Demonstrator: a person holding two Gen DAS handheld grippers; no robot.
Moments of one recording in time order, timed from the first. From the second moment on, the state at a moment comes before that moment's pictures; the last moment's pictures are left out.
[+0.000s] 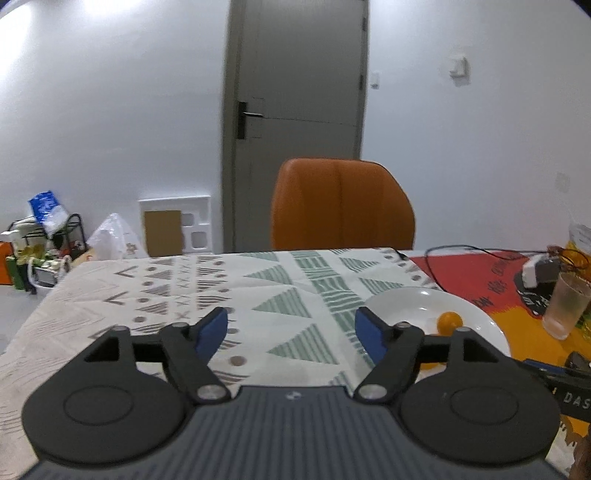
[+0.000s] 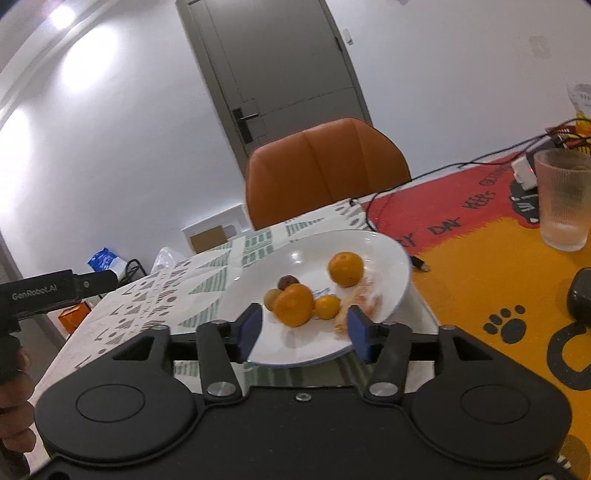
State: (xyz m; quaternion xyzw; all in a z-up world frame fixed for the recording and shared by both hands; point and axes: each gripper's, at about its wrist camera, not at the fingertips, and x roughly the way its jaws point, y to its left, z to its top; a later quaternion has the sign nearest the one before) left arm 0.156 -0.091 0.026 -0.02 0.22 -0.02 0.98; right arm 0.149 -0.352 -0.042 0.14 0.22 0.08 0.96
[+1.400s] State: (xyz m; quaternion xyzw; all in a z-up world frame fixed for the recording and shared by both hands) left arm 0.067 0.042 0.019 -0.07 0.23 0.08 0.97; right arm 0.121 -0.247 -0.015 0.08 0.20 0.16 0.96
